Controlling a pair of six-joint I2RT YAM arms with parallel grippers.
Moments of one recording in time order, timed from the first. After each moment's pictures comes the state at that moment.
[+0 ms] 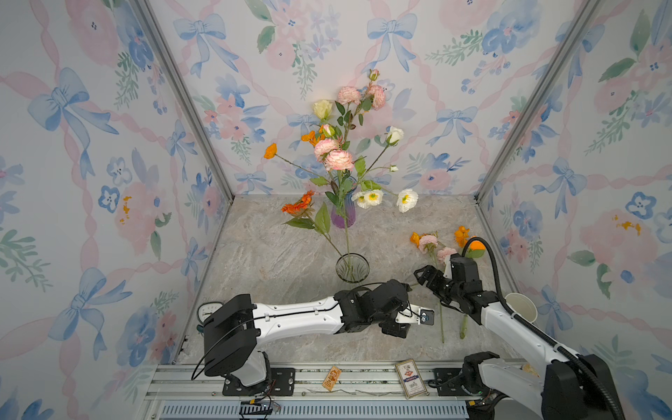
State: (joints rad) left arm -1.25 1.56 1.08 -0.18 -0.10 0.68; right arm 0.20 1.10 0.48 -0.17 -0.19 0.79
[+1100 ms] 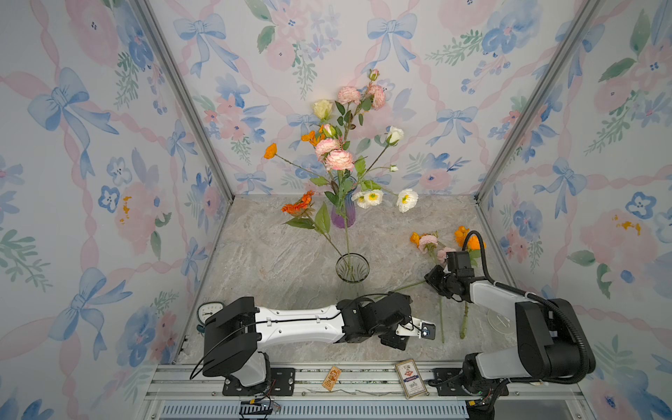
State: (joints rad) left arm -1.31 1.56 1.05 -0.18 -0.13 0.67; right arm 0.10 1.45 0.58 -0.10 -0.13 0.80
